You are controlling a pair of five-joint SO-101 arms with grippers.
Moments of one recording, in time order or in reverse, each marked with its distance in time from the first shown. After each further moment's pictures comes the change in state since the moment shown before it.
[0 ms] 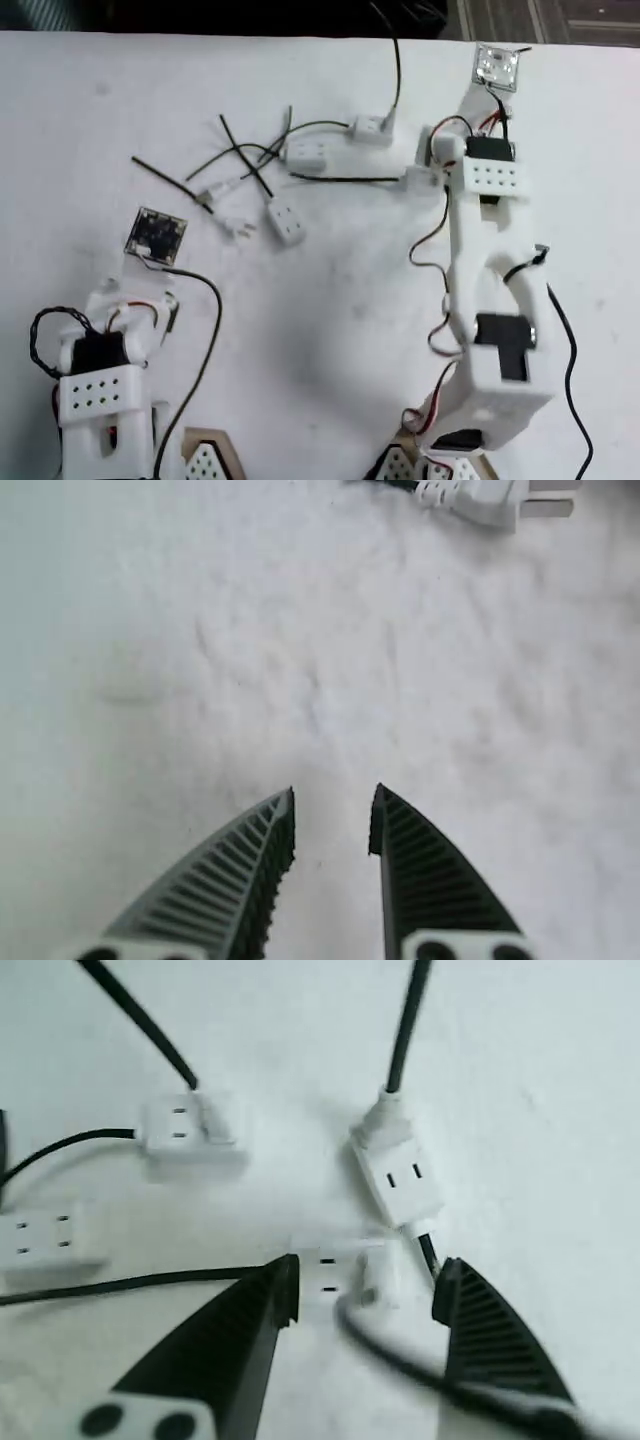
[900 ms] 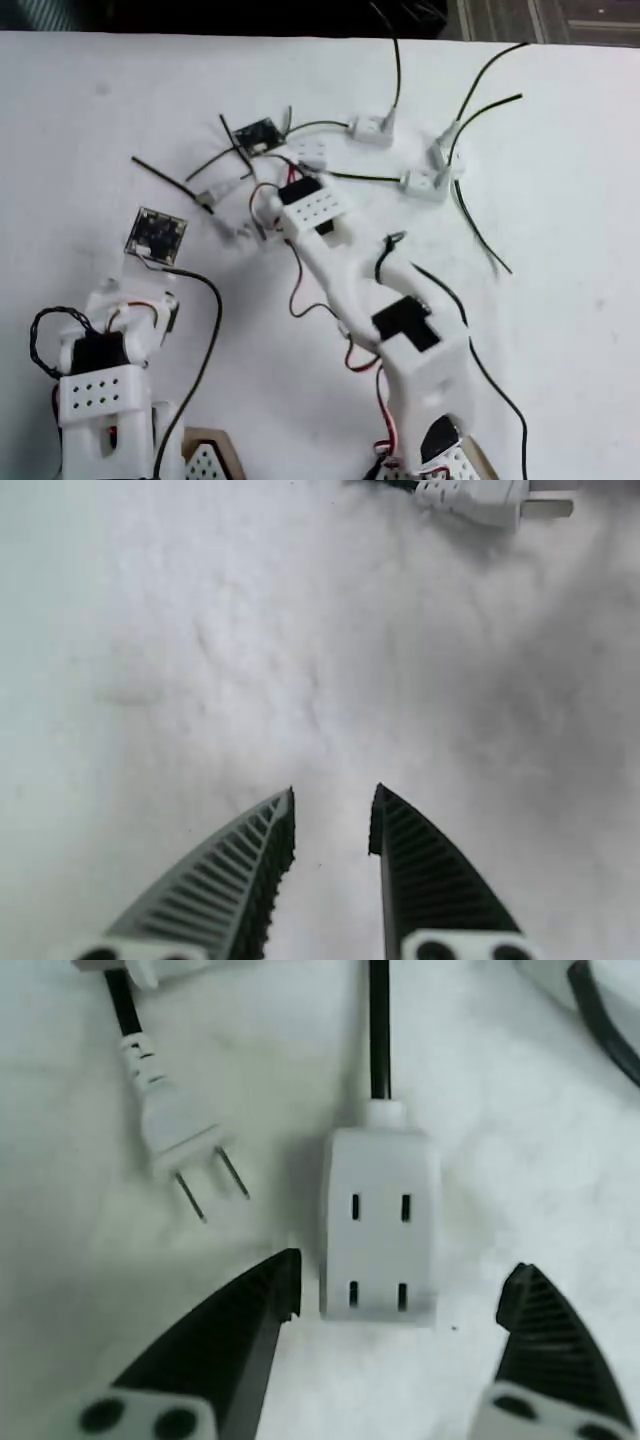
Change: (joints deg) left arm 0.0 0.0 0.0 0.0 0.0; right arm -34.0 17.7 -0.1 1.1 7.2
